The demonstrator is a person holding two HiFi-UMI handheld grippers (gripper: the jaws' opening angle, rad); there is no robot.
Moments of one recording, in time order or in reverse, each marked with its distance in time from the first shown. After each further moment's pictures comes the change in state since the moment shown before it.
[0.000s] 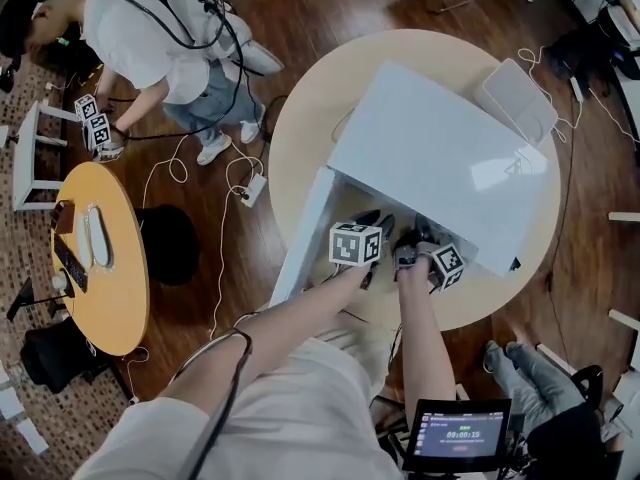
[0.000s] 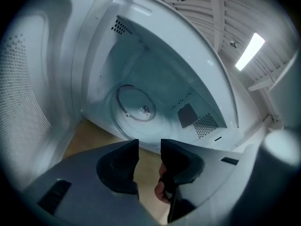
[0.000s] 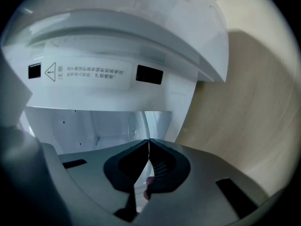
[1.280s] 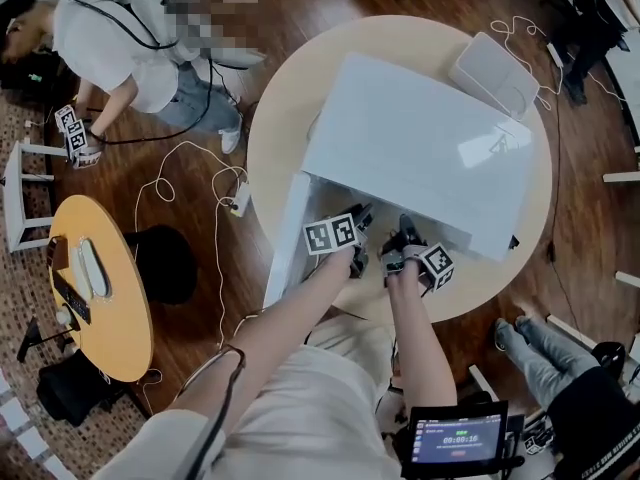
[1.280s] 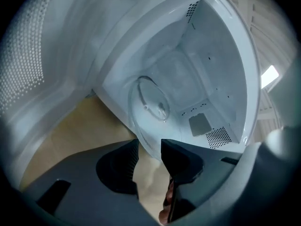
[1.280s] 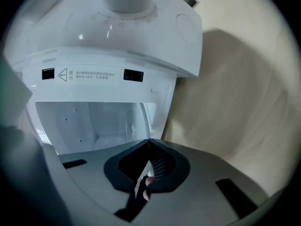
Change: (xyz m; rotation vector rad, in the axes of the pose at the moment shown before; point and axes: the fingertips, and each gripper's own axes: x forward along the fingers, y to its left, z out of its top) left arm 0.033 0.041 -0.012 -0.258 -0.022 -0.073; right arm -0.019 -0.017 -0.014 0.031 -0.002 -0.011
